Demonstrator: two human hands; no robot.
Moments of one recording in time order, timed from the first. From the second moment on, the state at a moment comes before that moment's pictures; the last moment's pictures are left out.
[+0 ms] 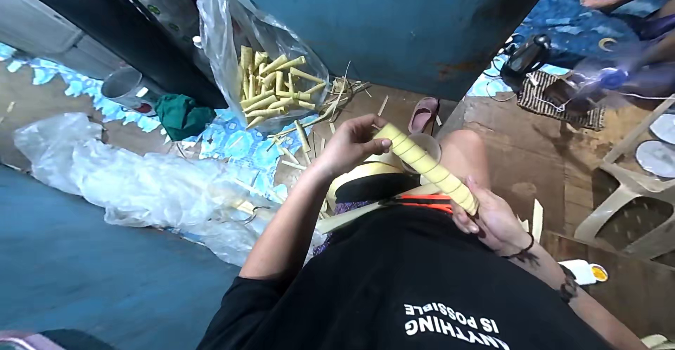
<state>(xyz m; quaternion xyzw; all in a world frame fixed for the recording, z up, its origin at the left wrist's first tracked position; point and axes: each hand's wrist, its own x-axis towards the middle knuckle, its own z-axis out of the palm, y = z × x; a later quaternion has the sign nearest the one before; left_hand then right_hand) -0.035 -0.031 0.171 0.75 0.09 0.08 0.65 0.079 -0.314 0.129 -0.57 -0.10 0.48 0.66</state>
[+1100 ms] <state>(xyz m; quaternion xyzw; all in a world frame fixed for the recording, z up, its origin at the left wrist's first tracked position) -0.081 -0.006 0.095 0.51 0.12 0.18 0.83 0.167 -0.201 0.080 -0.81 -0.48 0.32 0.12</state>
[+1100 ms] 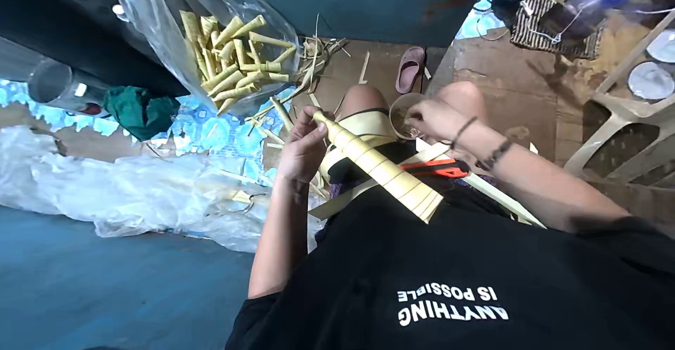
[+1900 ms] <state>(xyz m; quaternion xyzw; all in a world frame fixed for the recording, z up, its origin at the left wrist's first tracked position) -0.045 -0.057 0.132 0.46 -0.02 0.04 0.88 0.123 -0.245 0.150 -0.57 -0.45 0.32 0.61</state>
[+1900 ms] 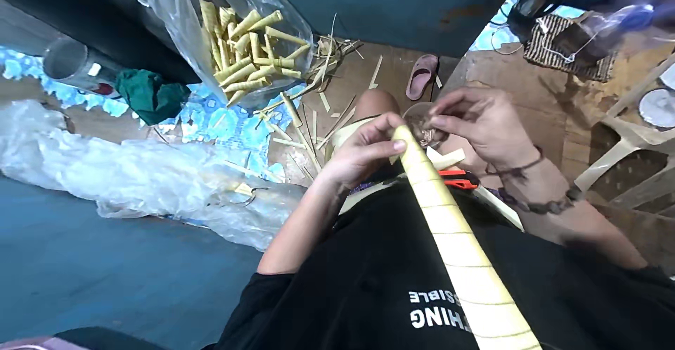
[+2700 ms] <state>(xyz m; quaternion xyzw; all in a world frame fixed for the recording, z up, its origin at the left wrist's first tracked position) -0.035 -0.077 0.152 0.56 -0.11 0.00 0.82 0.093 -0.245 0.183 -0.59 -0.54 0.14 0.58</state>
